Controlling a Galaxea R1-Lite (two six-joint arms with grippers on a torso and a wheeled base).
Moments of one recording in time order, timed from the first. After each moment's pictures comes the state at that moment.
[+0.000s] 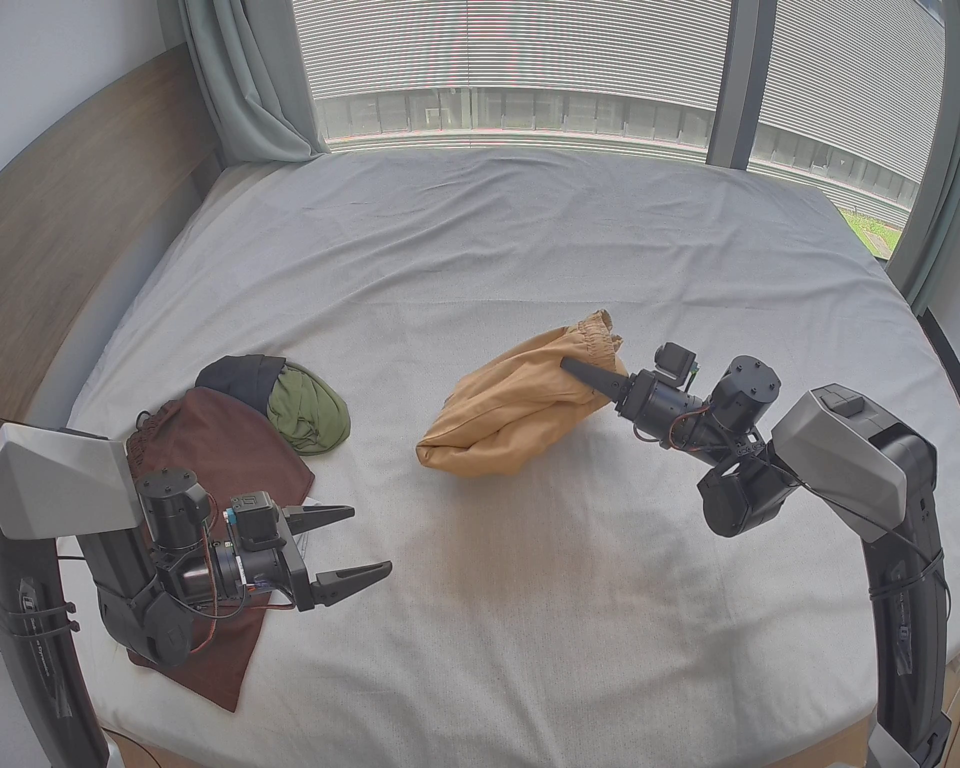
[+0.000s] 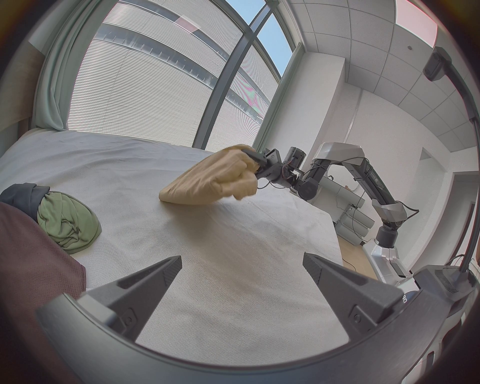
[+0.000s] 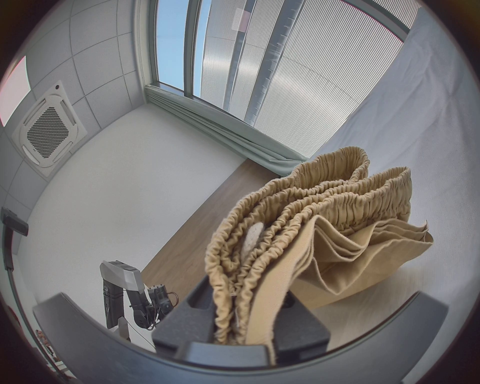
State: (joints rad) left arm -0.15 2.21 -0.40 -1.55 -0.87 0.08; right arm 0.28 2.52 -1.35 -1.54 0.79 0.88
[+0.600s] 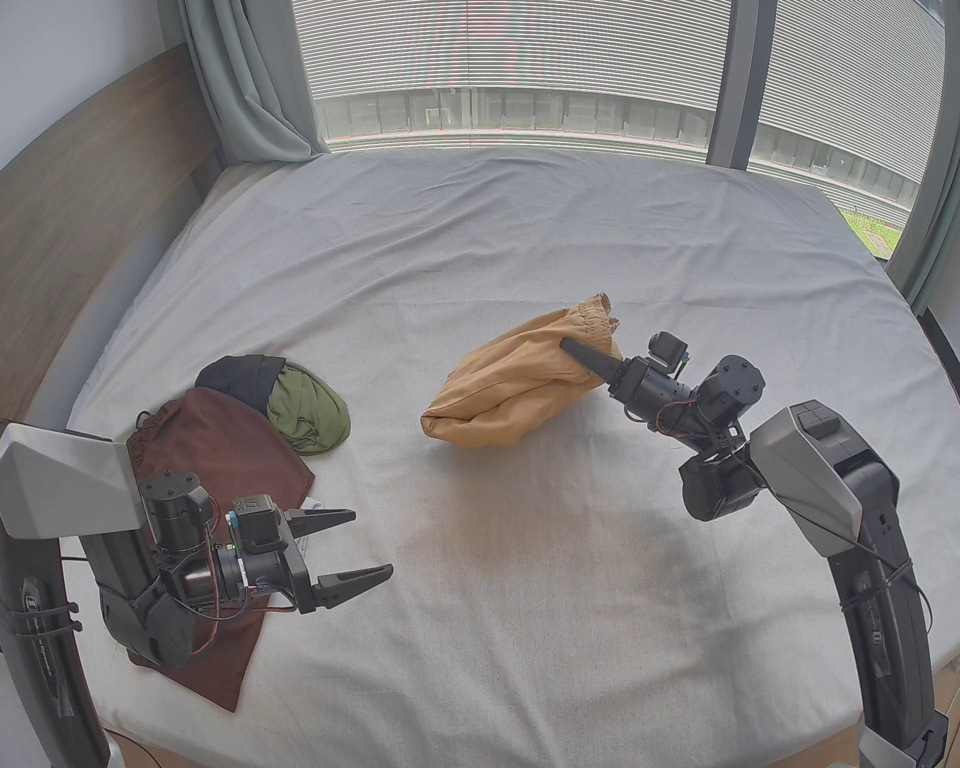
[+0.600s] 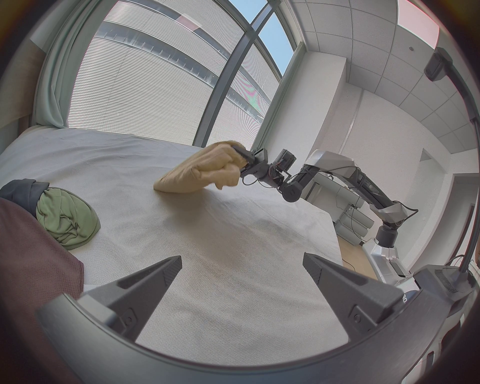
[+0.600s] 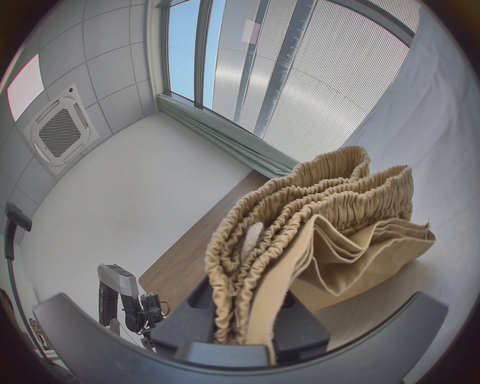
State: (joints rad) left arm -0.15 2.22 -0.40 -1.55 -0.87 0.08; right arm 0.26 2.70 -1.69 -1.53 0.79 0.95
